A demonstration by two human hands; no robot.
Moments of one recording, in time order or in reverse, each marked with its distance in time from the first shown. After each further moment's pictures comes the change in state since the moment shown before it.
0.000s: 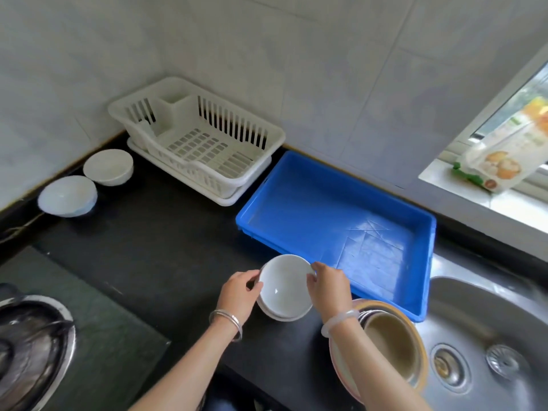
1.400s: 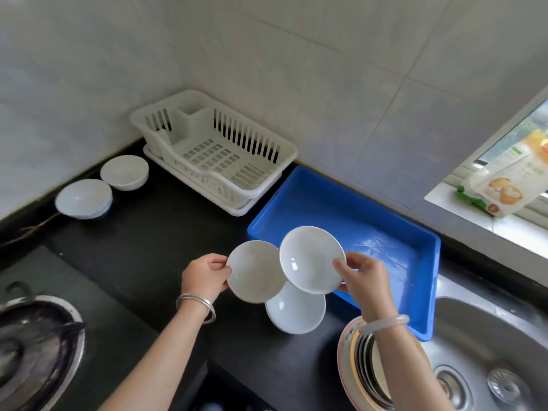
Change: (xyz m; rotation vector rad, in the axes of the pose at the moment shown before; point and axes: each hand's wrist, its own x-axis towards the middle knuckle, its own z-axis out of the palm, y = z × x) left_hand 0.009 0.001 -0.092 -0.471 0.211 -0.207; right_hand -0.001 -0.012 -0.059 0.763 0.123 0.064
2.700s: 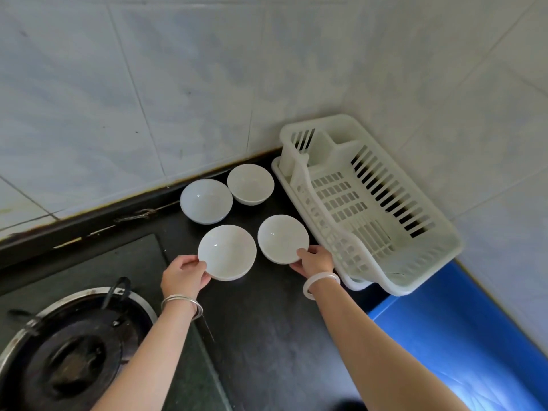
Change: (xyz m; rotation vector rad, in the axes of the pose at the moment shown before) left_hand 0.173 -0.081 -0.174 -0.645 0.604 -0.350; right_hand 0.120 -0.083 0.372 0.060 -0.395 0.373
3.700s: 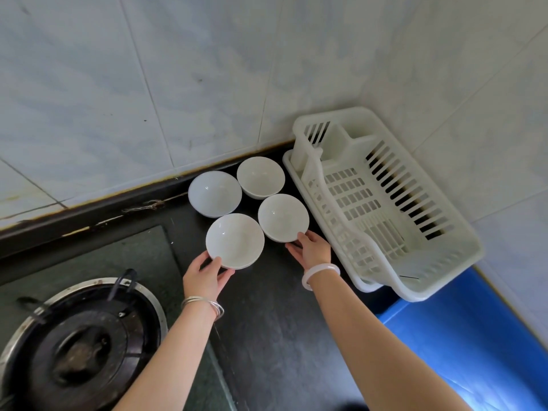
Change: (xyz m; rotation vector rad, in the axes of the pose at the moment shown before) left_hand -0.018 -0.010 0.015 -0.315 -0.075 -0.152; right_hand 0.005 -0.005 0.026 0.302 -0.137 0.015
